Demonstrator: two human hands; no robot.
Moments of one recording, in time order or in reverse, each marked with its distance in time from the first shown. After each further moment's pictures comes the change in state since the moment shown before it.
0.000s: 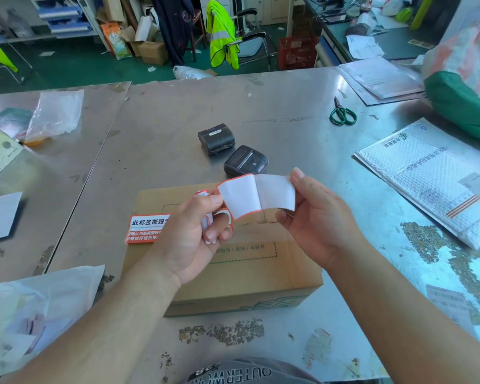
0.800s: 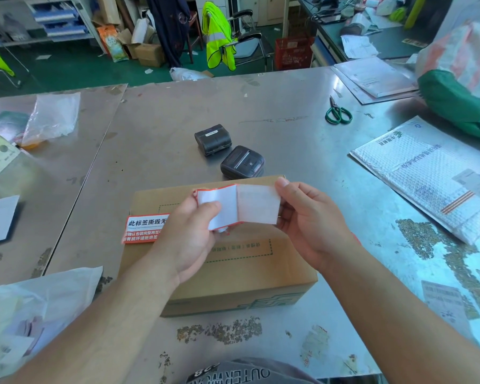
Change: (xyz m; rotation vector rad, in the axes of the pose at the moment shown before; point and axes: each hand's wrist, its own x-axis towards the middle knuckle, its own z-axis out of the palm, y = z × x) left_hand -0.004 -0.001 0.015 0.152 0.230 -0.005; right_hand -0.004 0.008 -0.003 -0.159 0.007 -0.004
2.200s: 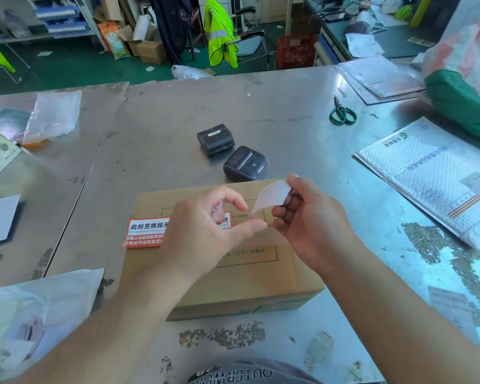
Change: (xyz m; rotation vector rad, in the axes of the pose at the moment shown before) left_hand 0.002 0.003 -0.005 0.898 0.086 0.527; right_hand 0.007 -0.011 0.016 0.164 0.168 0.146
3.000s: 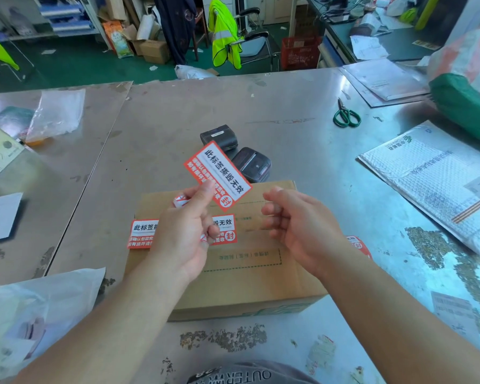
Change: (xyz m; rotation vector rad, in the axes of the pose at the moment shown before) left_hand 0.013 0.000 0.001 -0.928 0.263 -0.712; right_hand 0.004 0.009 0.004 -0.269 -0.066 0.010
